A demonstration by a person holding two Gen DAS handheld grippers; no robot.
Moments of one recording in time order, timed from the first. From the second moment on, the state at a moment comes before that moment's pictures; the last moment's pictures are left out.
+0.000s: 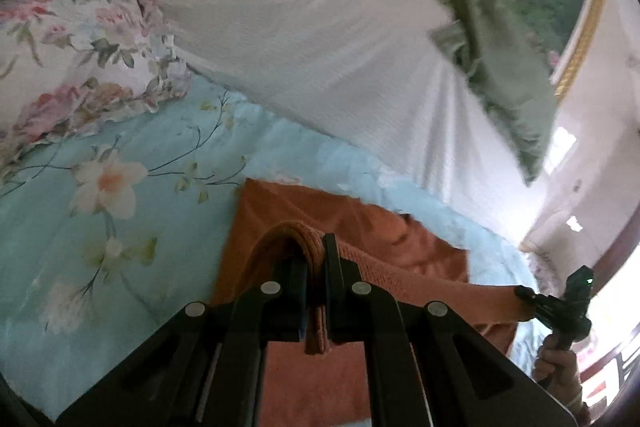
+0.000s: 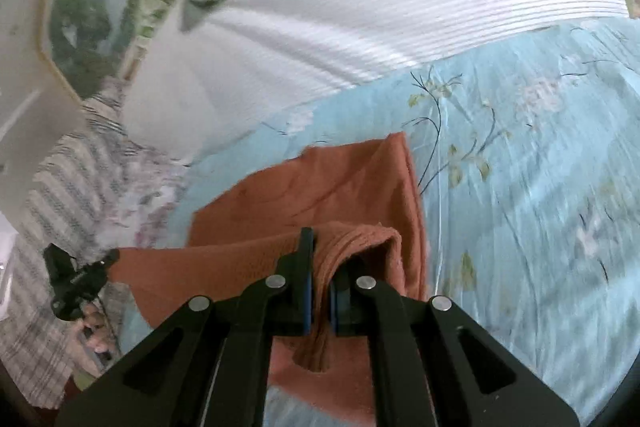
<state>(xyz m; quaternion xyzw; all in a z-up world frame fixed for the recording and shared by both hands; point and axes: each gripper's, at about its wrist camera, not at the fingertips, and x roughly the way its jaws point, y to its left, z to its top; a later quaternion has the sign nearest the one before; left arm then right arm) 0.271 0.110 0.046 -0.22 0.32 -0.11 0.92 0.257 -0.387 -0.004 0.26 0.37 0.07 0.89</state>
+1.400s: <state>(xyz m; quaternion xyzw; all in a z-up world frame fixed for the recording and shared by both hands) 0.368 0.004 -0.066 -0.03 0.46 -0.15 0.87 0.326 -0.287 -0.071 0.00 0.50 0.12 0.86</state>
